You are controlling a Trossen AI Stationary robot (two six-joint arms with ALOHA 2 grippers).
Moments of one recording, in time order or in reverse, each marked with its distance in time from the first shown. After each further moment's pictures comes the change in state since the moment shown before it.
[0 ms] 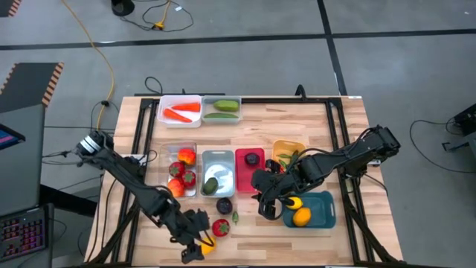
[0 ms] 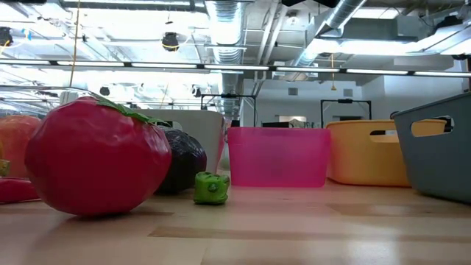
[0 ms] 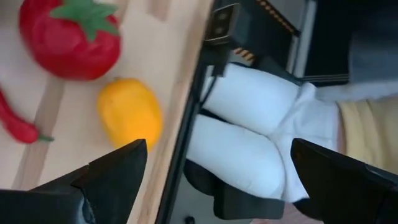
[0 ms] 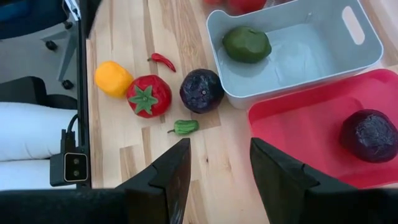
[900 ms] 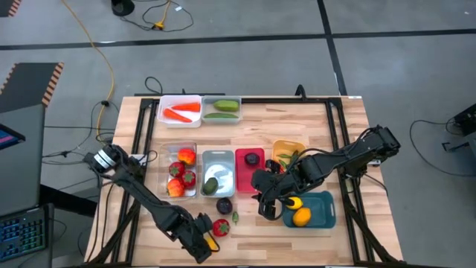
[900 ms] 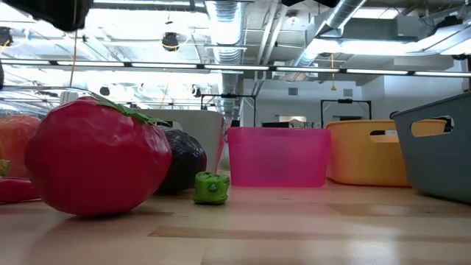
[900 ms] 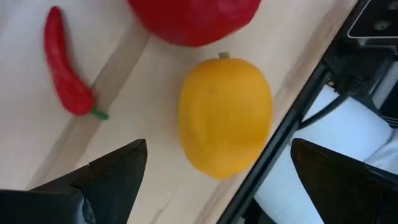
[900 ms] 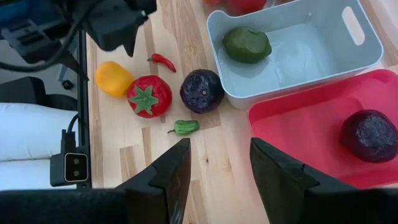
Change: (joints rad) left arm -0.030 0.223 0.000 -0.054 -0.098 -0.247; right arm 0.001 0.000 0.000 0.001 0.000 0.000
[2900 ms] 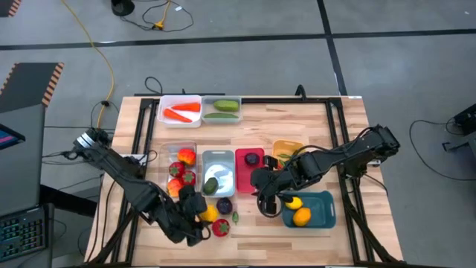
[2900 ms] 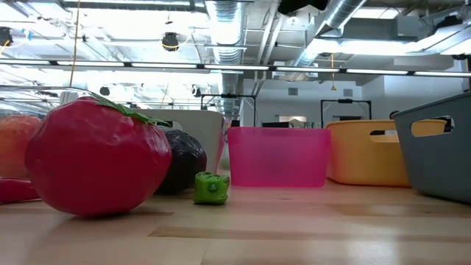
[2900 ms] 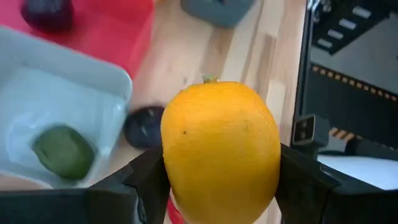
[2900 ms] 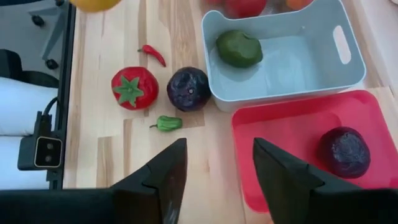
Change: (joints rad) left arm 0.021 -0.267 0.144 -0.258 -0.465 0.447; right arm -0.030 0.000 0.000 -0.016 -0.004 -0.153
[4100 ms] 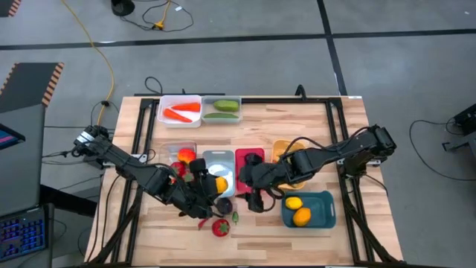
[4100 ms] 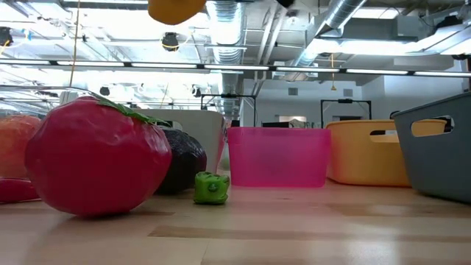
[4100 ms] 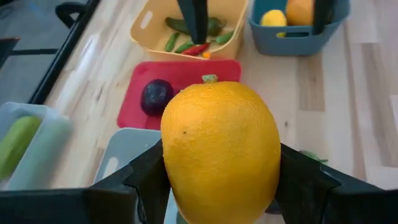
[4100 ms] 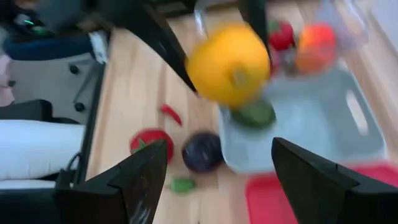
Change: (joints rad) left arm 0.187 -0.025 0.000 -0.019 -0.172 0.508; right arm -0.054 0.032 0.000 0.265 -0.045 -0.089
